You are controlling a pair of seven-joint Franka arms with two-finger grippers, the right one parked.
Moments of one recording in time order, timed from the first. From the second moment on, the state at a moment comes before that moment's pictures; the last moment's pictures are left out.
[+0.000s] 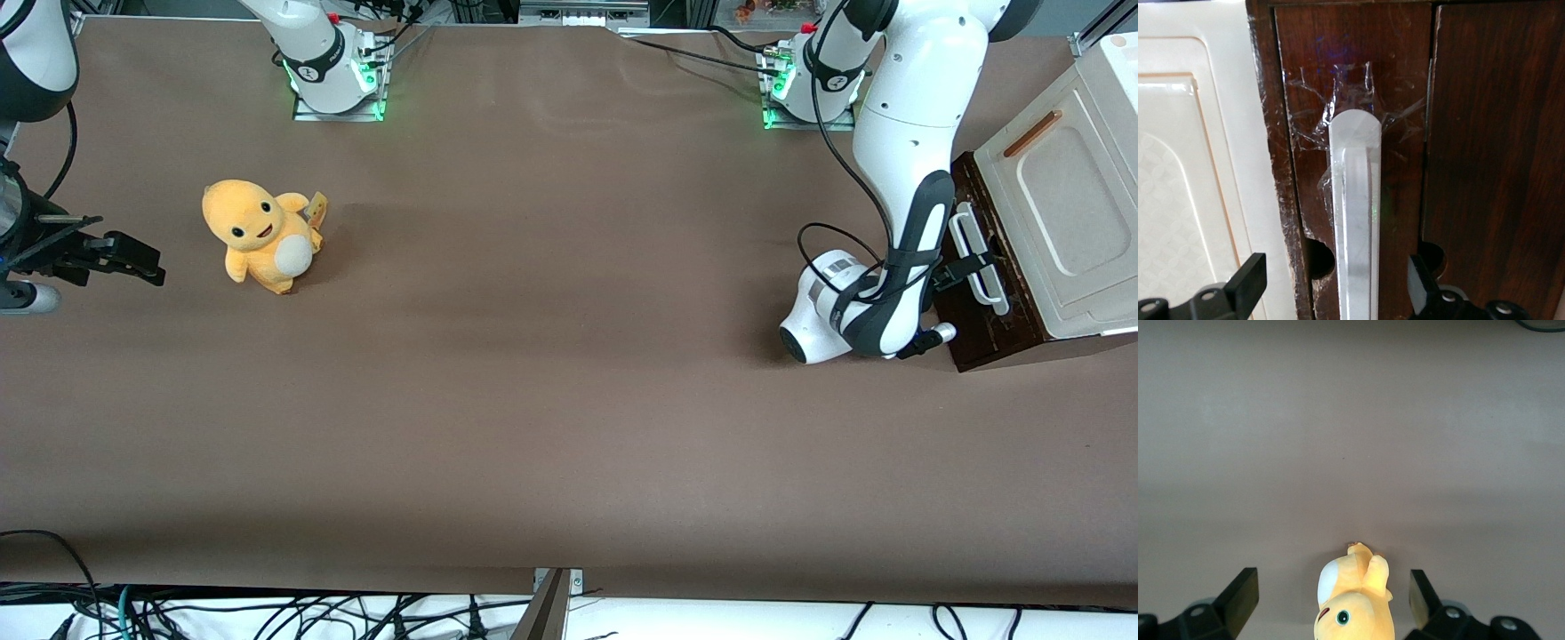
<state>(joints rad) -0.28 0.75 0.09 -1.79 0.98 1.27 -1.01</state>
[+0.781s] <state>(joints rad) -0.28 0.75 0.09 -1.80 0.98 1.27 -1.01</state>
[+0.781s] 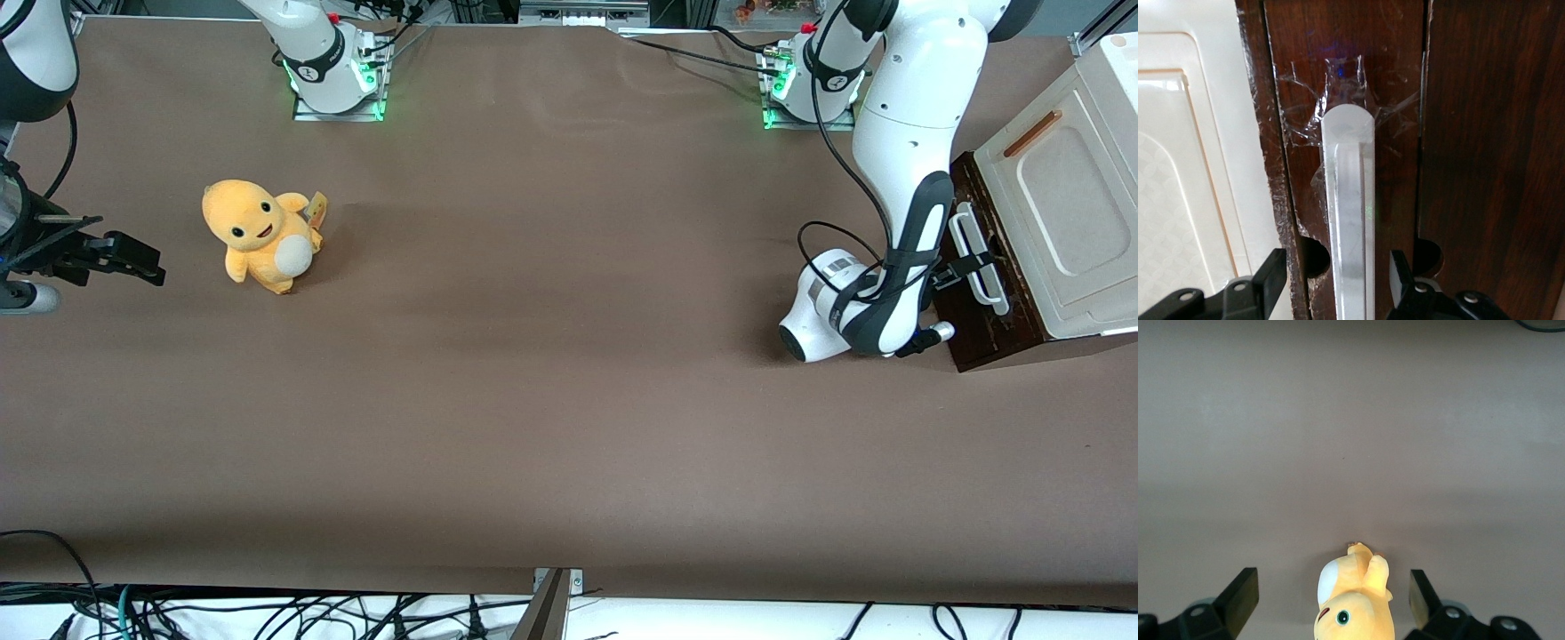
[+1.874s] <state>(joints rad) -0.28 0.75 0.09 -1.80 0.98 1.28 -1.02</state>
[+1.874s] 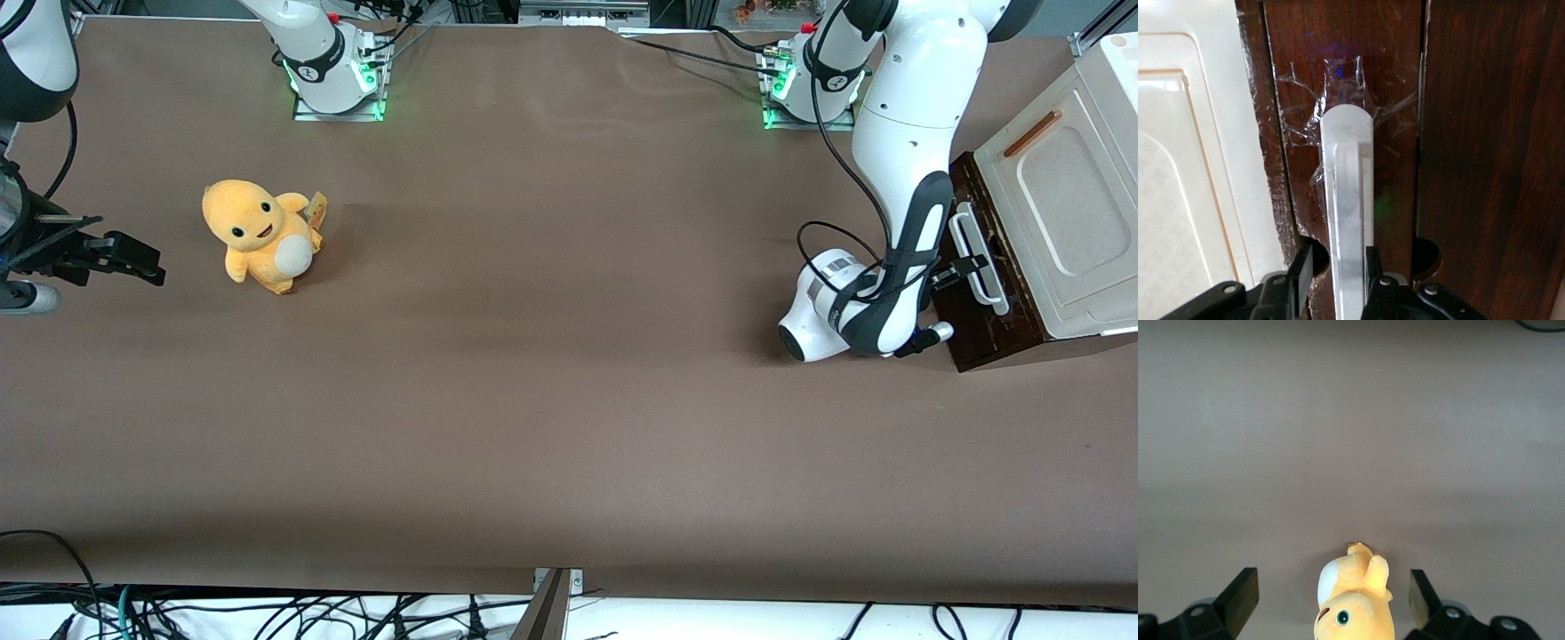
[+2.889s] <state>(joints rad) -0.28 0.75 0.07 -1.80 0.98 1.29 -1.03</state>
